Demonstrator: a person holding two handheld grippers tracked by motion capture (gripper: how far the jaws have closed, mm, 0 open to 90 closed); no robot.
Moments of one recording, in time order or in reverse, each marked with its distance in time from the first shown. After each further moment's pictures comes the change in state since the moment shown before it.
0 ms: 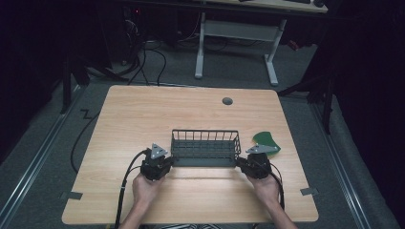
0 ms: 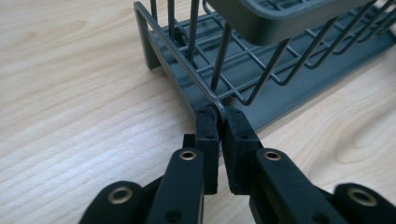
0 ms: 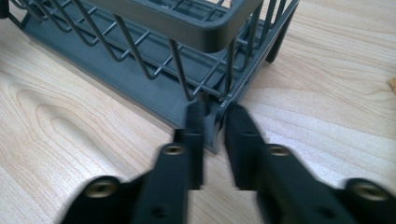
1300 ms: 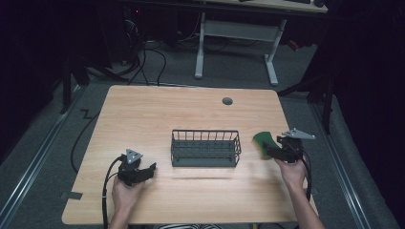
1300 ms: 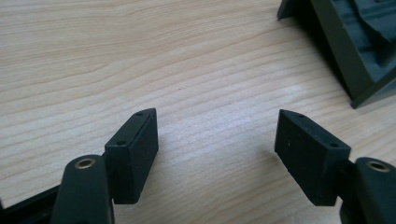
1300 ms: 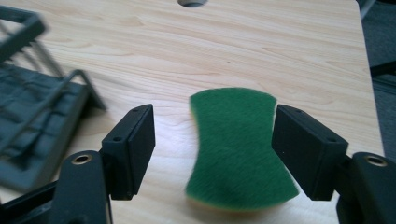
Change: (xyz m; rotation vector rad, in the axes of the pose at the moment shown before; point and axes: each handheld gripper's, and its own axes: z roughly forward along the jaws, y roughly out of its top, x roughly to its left) left arm 0.055 -0.044 -0.018 -0.002 0.212 -0.084; right arm -0.100 0.008 -0.035 -0.142 -0.234 0.116
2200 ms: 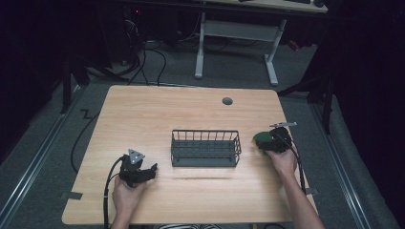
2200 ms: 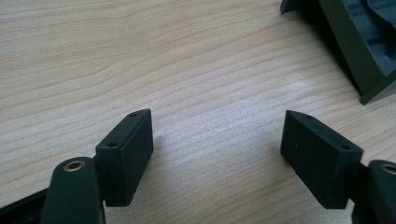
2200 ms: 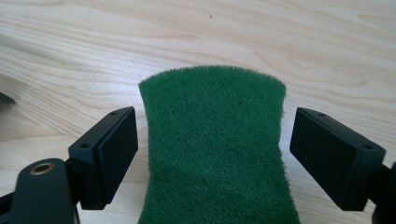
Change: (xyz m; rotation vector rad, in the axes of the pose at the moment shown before) left arm -0.006 0.001 0.002 0.013 0.026 0.030; right arm -0.014 0.006 0.067 0.217 -0.041 0.009
